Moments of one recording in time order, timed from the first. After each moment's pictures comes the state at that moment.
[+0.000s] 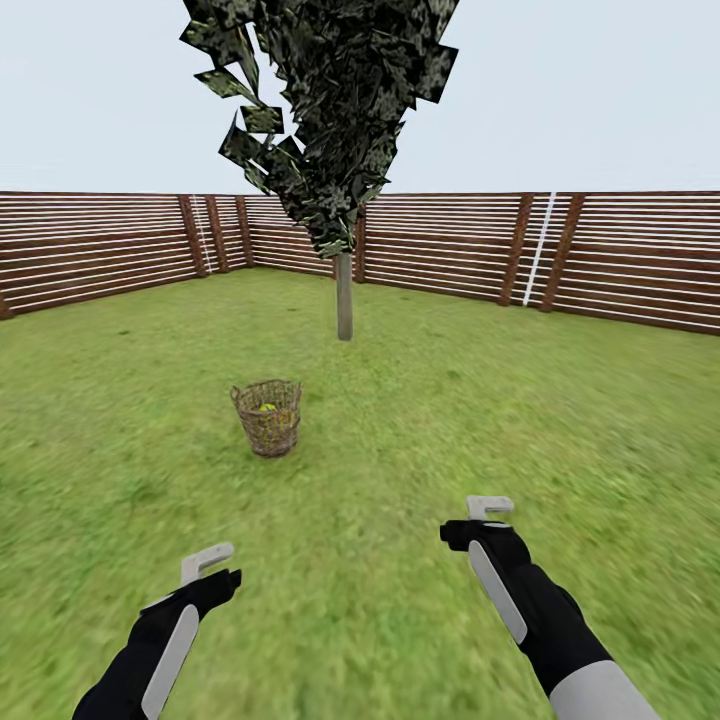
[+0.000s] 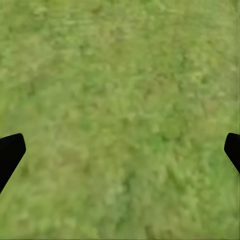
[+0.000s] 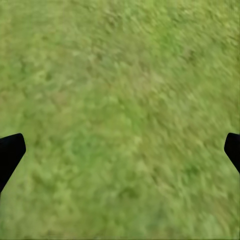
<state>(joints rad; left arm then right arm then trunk) -0.31 0.02 0.08 -1.10 0.34 0.51 0.25 -0.51 -0.03 0.24 -1.12 -0.32 0.72 -0.39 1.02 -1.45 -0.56</state>
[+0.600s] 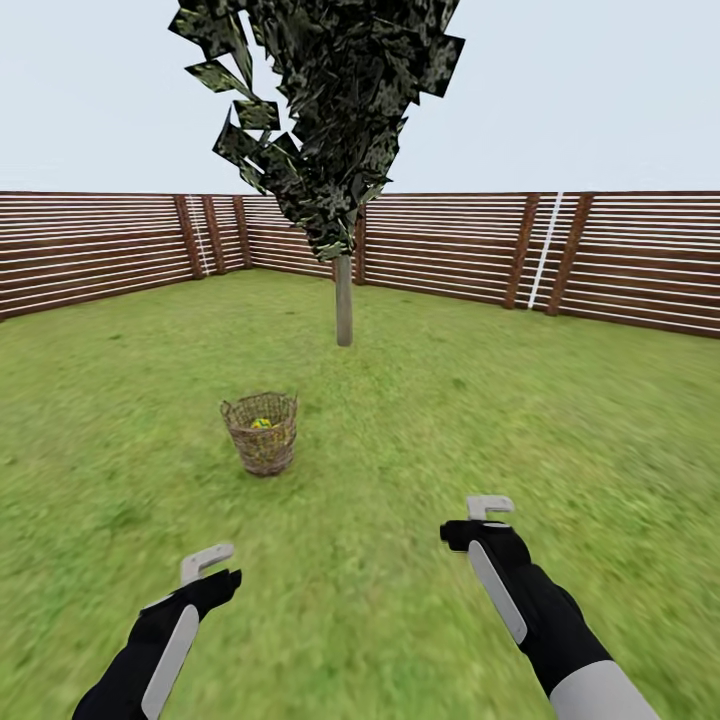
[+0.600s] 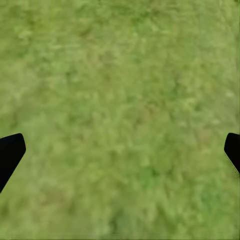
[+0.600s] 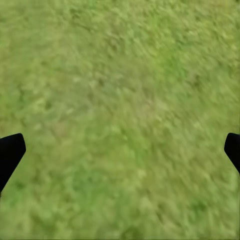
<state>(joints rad) -0.31 0.02 0.08 -1.10 0.34 0.51 0.25 -0.51 -0.03 0.24 -1.12 -0.32 0.72 -0.39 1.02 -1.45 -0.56</state>
